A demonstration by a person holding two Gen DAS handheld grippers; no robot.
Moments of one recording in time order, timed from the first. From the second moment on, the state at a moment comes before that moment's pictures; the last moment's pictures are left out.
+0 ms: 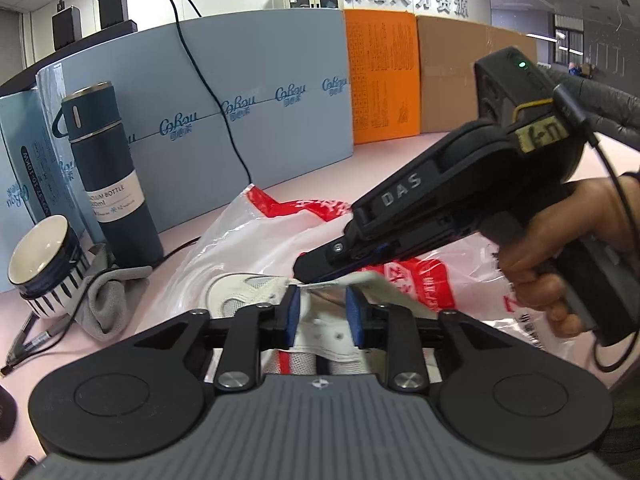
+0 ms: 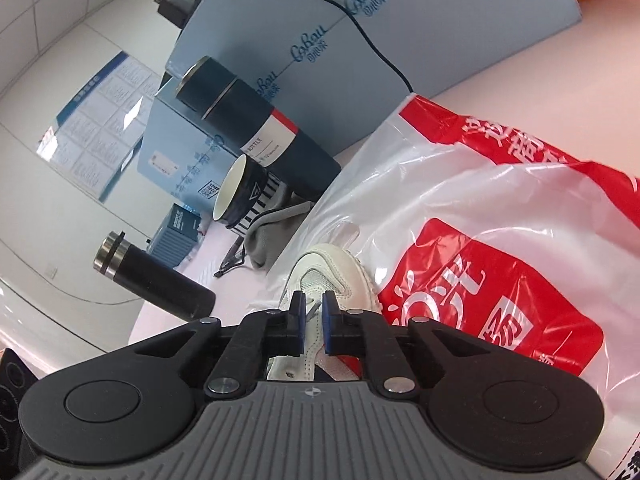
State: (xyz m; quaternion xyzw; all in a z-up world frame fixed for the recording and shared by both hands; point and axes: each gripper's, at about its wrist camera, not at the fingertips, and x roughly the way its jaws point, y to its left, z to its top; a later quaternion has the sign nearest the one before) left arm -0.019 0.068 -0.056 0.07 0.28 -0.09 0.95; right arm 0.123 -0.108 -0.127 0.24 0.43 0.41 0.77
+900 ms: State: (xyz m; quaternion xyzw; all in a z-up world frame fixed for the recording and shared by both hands) left arm -0.019 0.052 -0.056 0.25 0.32 -0.05 0.91; right arm 0.121 -0.192 -0.179 0.67 0.39 0.31 0.55
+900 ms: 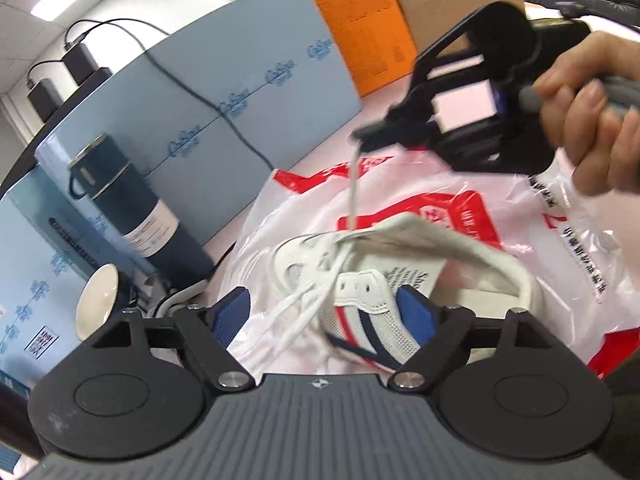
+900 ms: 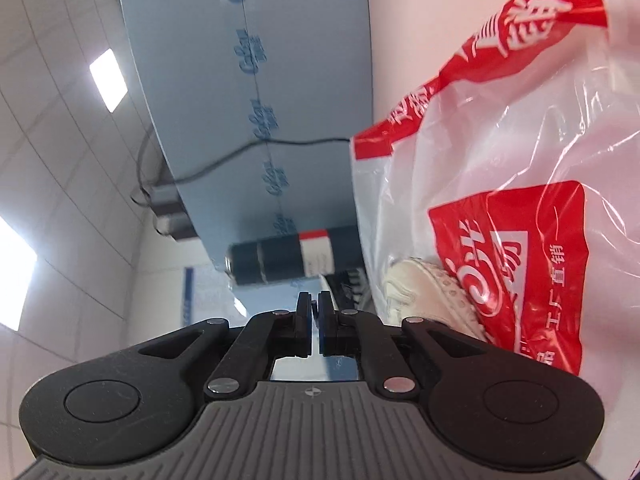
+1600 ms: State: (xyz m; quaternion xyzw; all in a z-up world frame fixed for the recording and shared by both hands) left arm -0.014 0.093 -0.084 -0.02 0.37 0.02 0.93; right arm 0.109 -0.294 -0.158 0.79 0.19 0.22 0.54
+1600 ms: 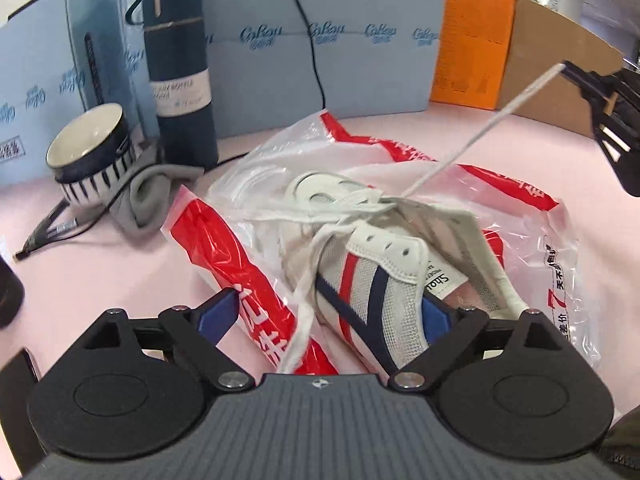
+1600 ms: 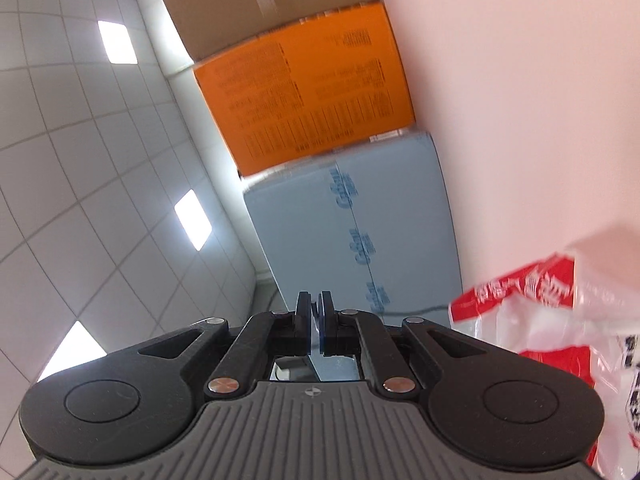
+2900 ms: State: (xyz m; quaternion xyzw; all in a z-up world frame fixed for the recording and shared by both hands) left arm -0.016 0.058 -0.076 0.11 0.30 -0.01 0.95; right arm 0.105 -0.185 -0.193 0.61 0.52 0.21 0.56
